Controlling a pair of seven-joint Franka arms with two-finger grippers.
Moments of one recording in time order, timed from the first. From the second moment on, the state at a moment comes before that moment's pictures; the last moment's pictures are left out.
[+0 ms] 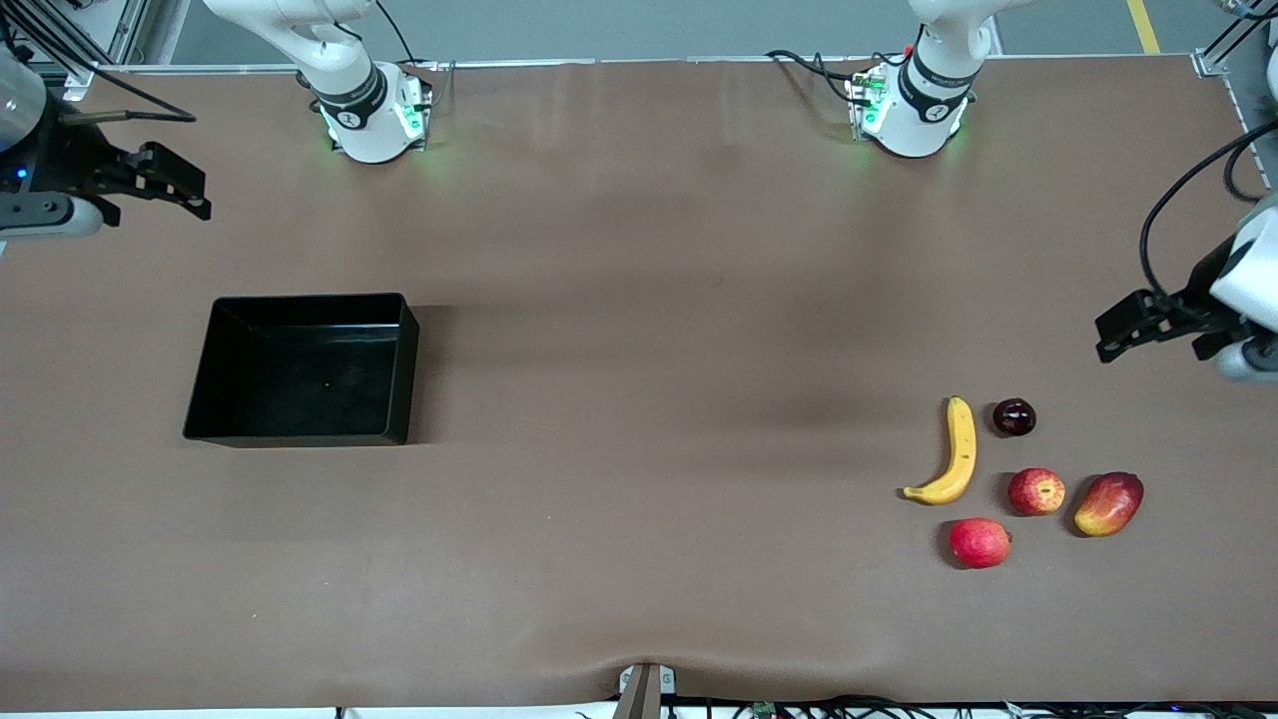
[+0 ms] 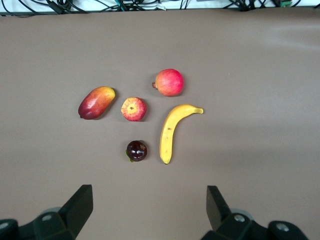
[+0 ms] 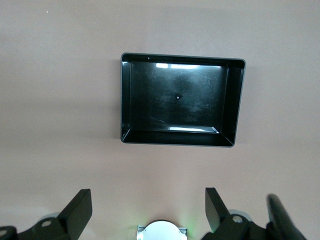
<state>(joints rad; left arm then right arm) 0.29 0.14 -0.38 -1.45 0.11 1.71 -0.09 0.00 -0.09 0.07 -1.59 0.00 1.40 0.01</state>
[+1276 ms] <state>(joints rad) -0.02 -0.04 -0.07 -1.54 0.05 1.53 -0.09 -0.07 -0.10 0.06 -1.60 0.06 1.42 0.00</state>
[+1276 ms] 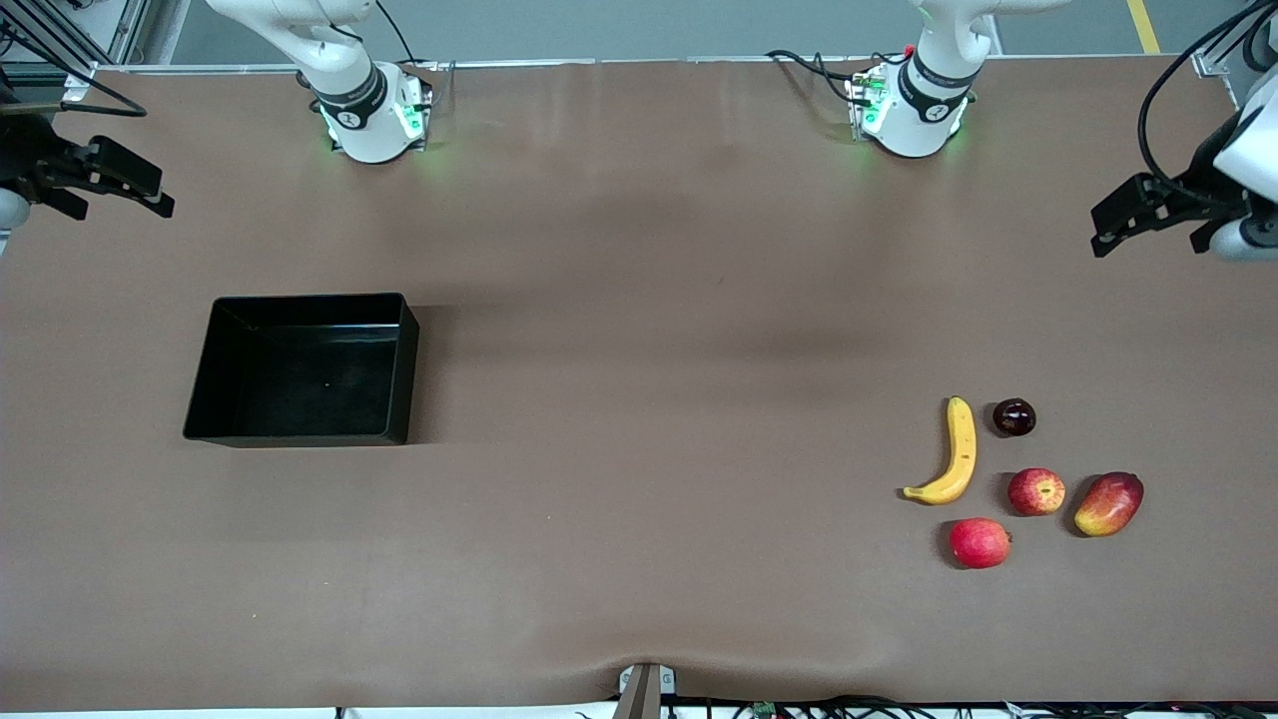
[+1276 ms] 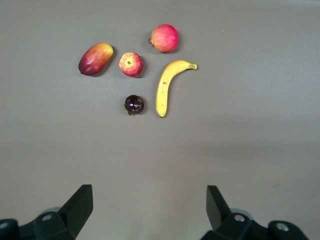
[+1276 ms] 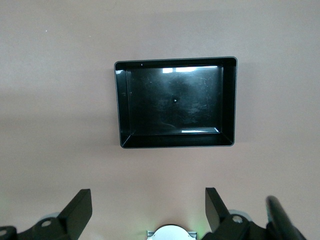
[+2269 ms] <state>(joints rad) -0.02 -0.05 -0.07 -1.54 0.02 1.53 -0.14 -0.07 -0.10 0.05 -1.60 0.06 1.42 0.00</state>
